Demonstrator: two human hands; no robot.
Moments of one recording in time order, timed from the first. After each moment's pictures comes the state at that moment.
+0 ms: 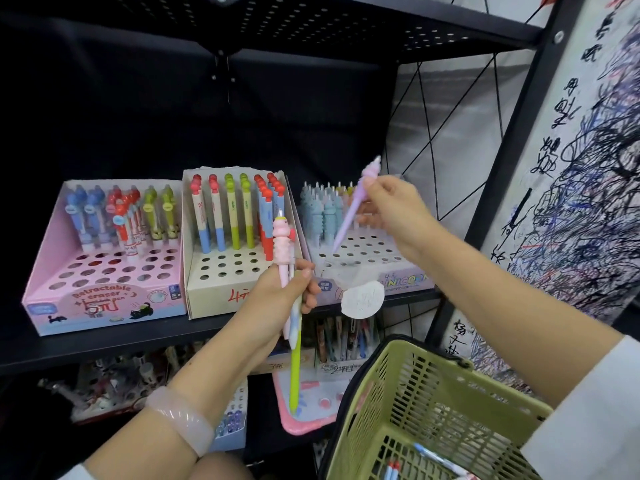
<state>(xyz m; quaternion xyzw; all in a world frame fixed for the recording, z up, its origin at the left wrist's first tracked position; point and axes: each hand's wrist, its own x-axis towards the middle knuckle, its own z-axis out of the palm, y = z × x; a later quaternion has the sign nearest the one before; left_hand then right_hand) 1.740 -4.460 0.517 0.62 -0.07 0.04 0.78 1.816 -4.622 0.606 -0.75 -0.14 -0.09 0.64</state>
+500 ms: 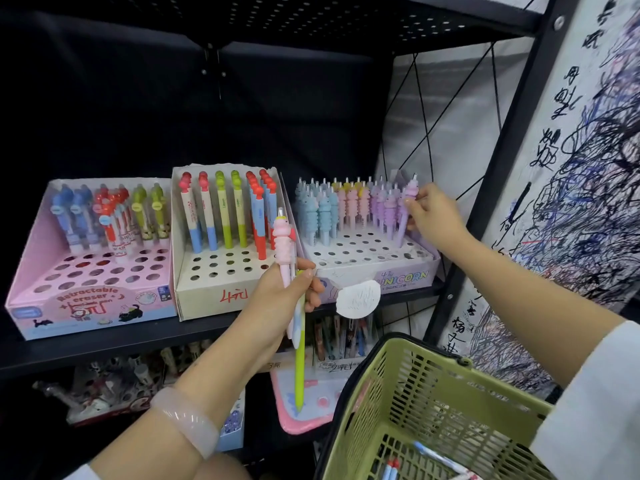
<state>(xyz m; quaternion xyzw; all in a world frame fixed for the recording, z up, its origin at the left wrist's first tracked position) 1.747 -4.473 0.513 0.63 -0.07 0.05 0.77 1.875 -4.701 0.572 -0.89 -0.06 -0.22 0.40</state>
